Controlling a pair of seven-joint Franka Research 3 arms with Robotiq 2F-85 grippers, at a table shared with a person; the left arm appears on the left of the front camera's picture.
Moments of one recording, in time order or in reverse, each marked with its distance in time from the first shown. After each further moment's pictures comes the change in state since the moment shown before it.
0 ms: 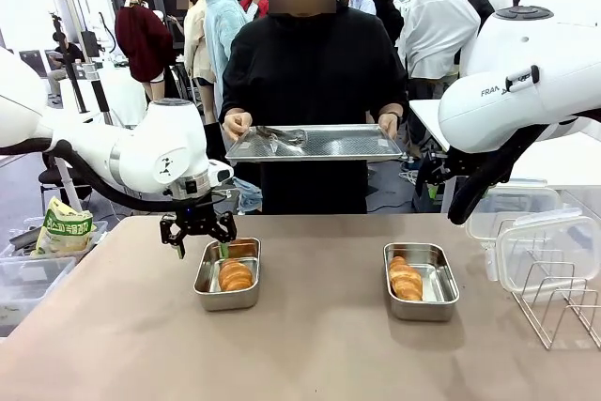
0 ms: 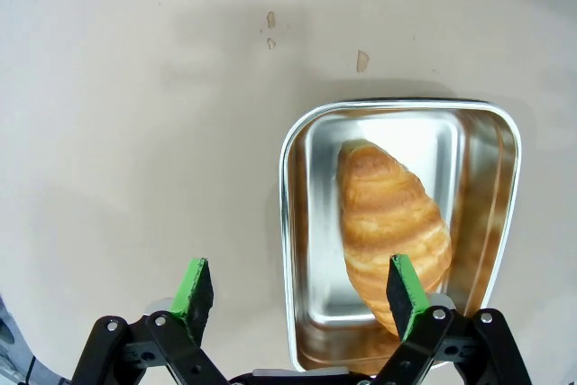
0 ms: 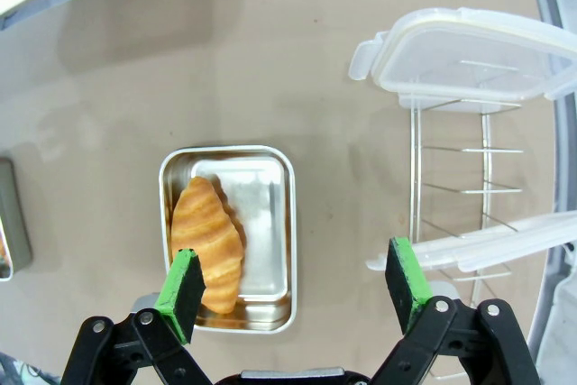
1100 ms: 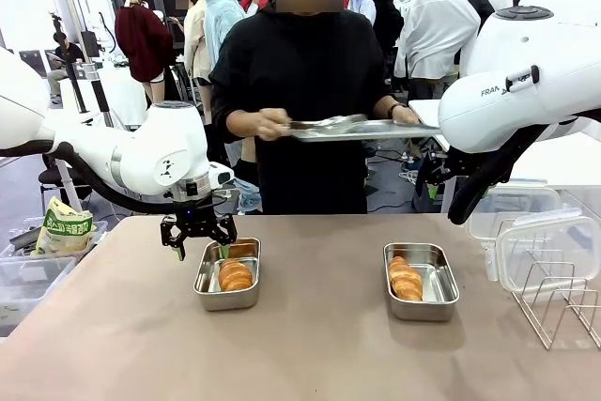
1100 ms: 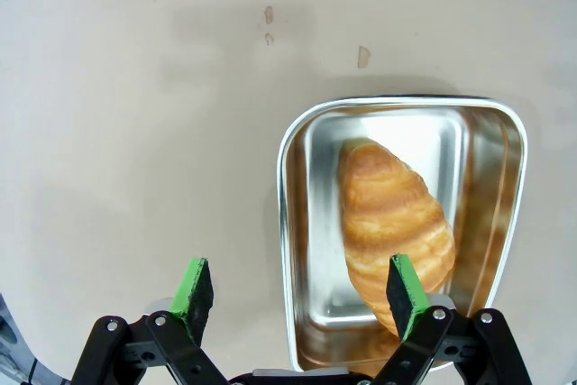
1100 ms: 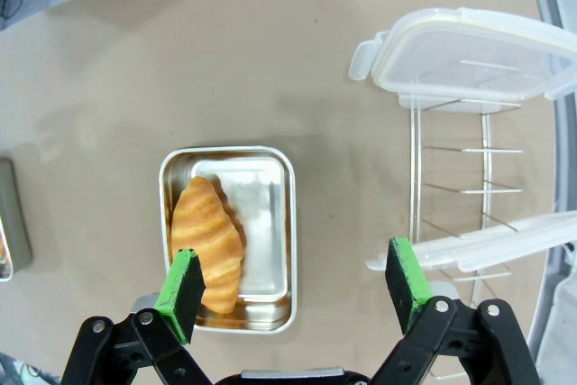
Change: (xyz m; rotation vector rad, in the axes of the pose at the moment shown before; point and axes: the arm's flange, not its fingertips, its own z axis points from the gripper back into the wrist) left arm 0.000 -0.002 -0.003 0.001 0.011 -0.012; right arm 0.000 0.000 0.000 0.000 0.000 0.000
